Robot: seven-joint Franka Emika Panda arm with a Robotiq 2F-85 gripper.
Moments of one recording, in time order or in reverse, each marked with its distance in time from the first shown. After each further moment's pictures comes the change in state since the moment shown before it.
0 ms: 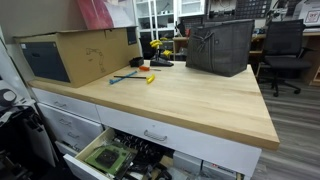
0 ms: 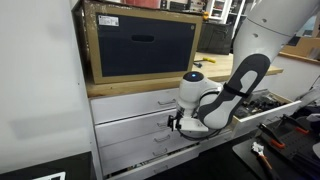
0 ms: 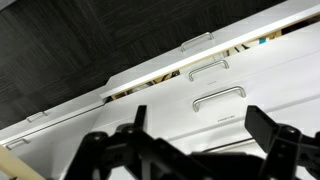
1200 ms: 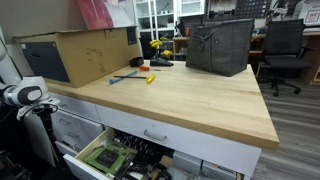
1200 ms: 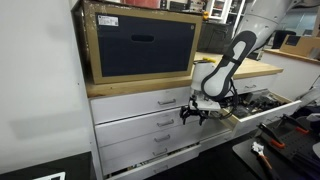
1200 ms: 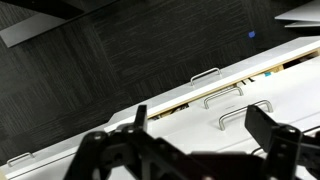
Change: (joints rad) arm -0.718 -0.092 0.433 -0.062 -0.024 -0.065 -0.448
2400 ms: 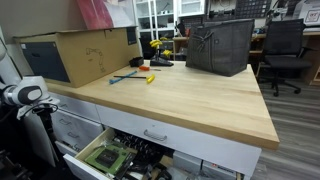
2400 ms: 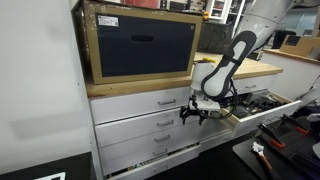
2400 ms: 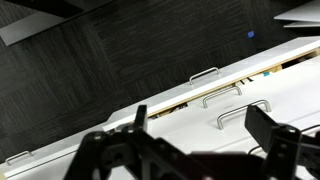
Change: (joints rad) arm -0.004 -0.003 0.003 0.001 -0.012 0.000 0.005
